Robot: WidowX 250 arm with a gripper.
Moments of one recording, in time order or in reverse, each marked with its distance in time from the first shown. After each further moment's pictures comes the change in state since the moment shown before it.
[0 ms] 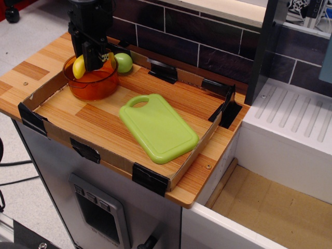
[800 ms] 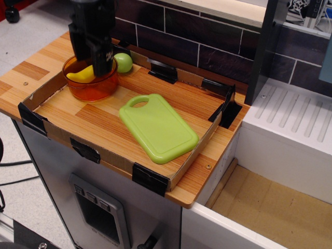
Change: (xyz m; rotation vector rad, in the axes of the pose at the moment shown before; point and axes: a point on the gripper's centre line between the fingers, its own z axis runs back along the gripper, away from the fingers) arm 0.009 -0.018 0.017 -0.075 -0.014 0.015
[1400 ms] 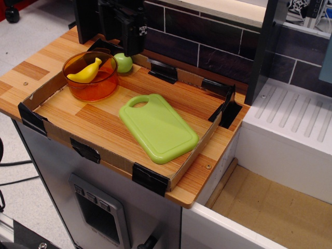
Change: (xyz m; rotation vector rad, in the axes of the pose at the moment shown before) arm 0.018 -0.043 0.039 -0.027 0.018 -0.049
